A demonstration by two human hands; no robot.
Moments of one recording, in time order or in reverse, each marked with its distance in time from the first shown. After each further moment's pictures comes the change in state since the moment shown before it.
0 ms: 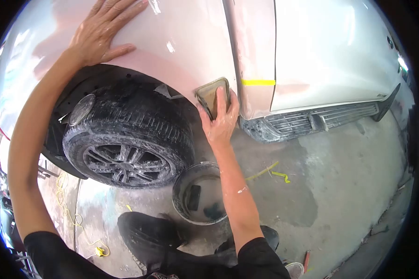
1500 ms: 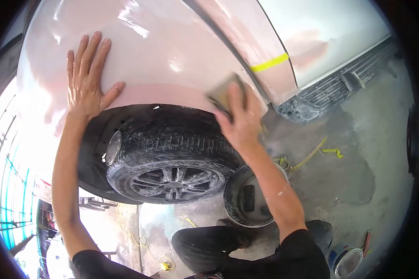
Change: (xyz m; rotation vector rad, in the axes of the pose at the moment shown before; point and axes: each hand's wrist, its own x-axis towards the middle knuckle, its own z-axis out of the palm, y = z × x) left_hand 0.009 0.010 0.012 0.063 0.222 0.057; right_hand -0.001 -0.009 0.011 -0.151 0.105 0.076
